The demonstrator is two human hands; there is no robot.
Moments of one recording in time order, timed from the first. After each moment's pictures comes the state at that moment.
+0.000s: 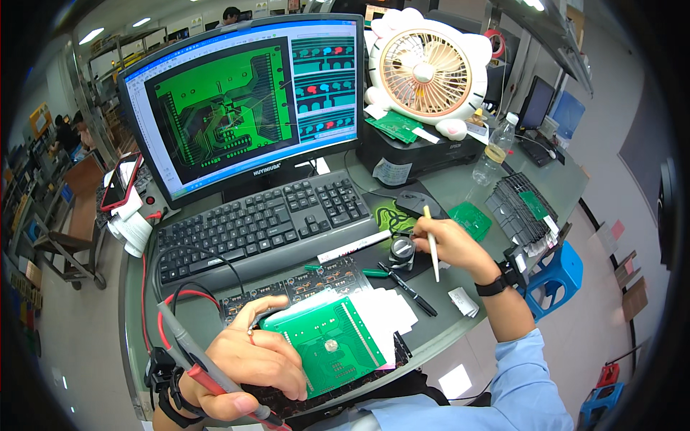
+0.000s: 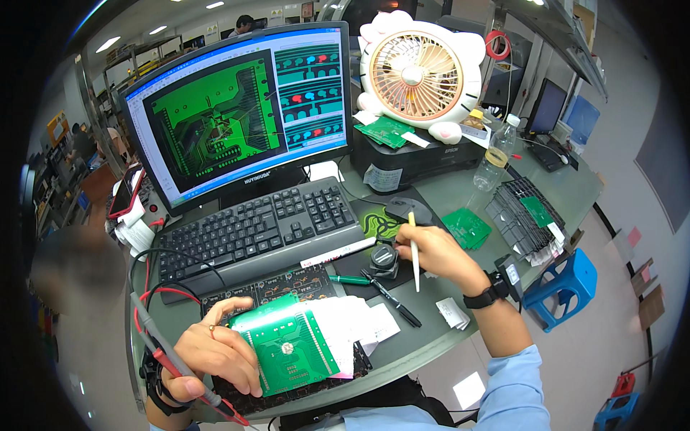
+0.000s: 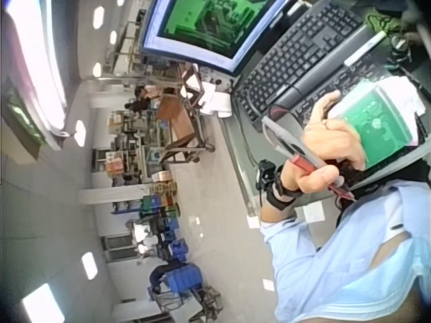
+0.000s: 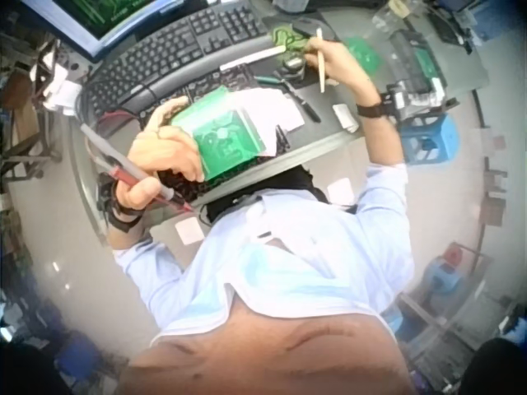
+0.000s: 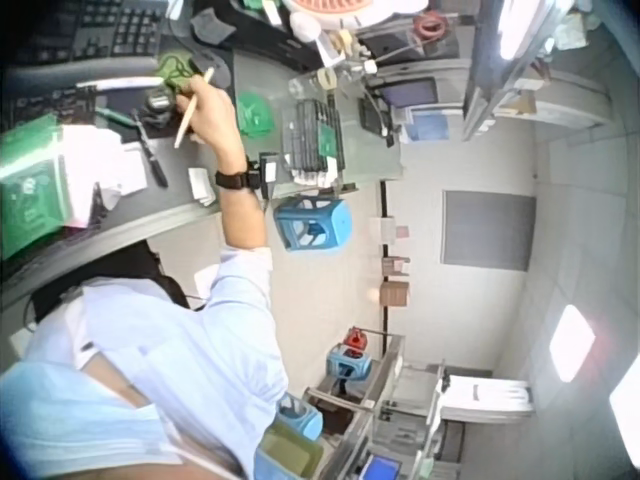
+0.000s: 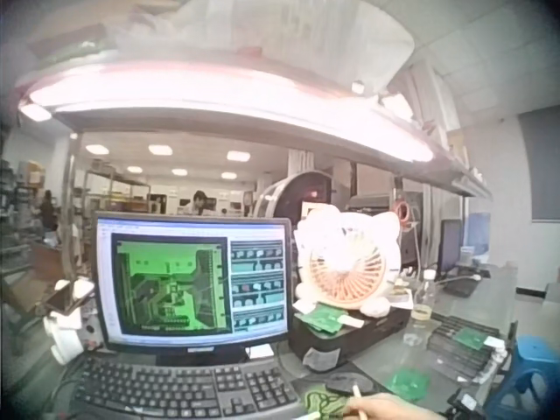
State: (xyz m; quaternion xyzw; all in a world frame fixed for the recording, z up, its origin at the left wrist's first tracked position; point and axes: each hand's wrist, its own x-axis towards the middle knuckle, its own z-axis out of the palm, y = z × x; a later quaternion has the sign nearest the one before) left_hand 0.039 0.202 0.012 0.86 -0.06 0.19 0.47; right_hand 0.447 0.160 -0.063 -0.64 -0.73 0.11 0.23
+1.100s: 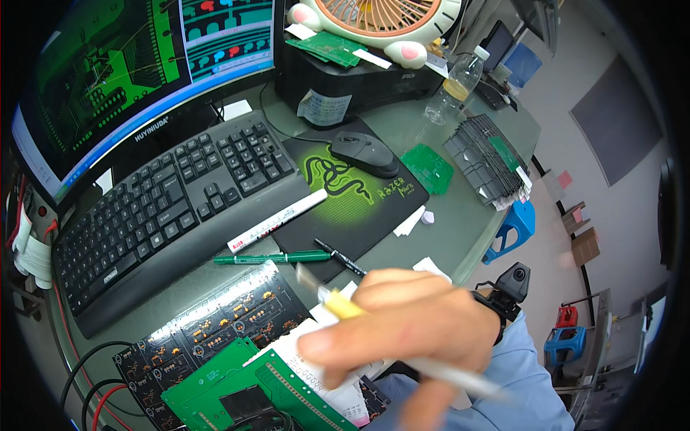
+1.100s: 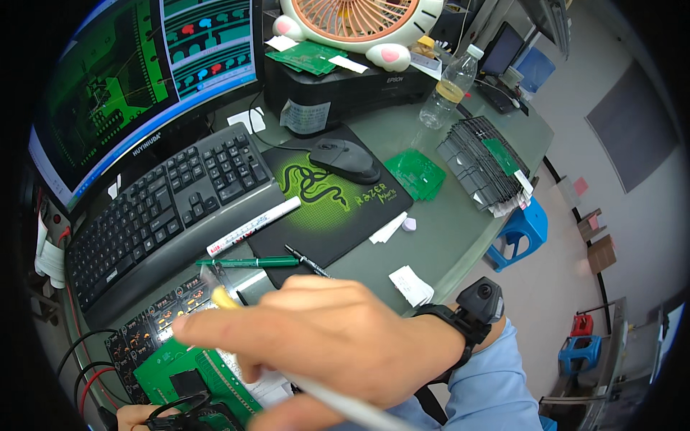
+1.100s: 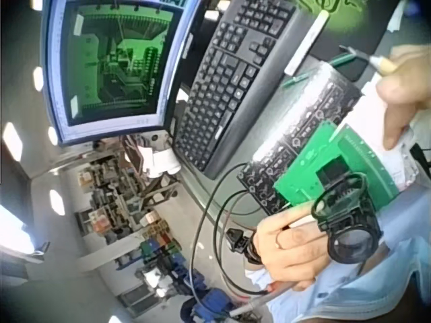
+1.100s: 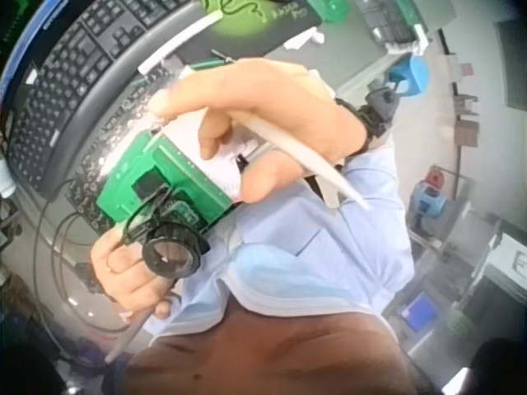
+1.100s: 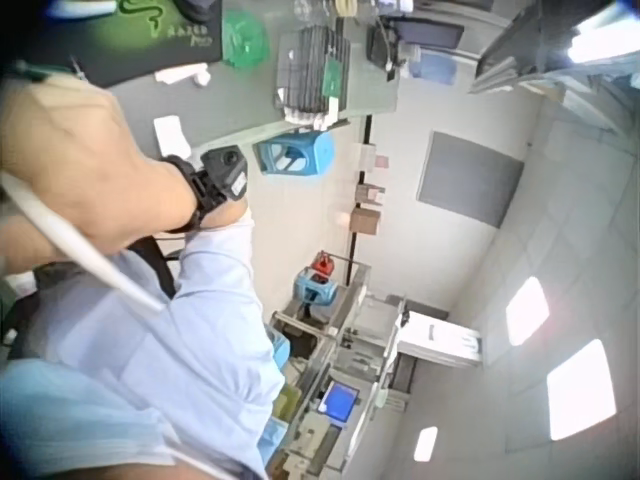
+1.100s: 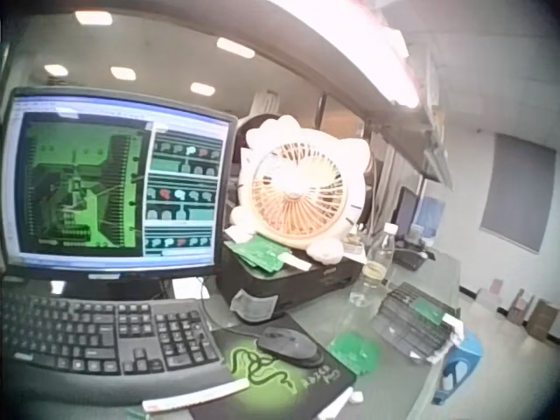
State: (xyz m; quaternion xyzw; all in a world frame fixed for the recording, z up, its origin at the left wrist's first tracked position) left_hand 0.047 0.193 0.005 0.91 -0.11 0.26 0.29; right_hand 0.326 0.116 -0.008 -0.36 -0.74 0.30 0.48
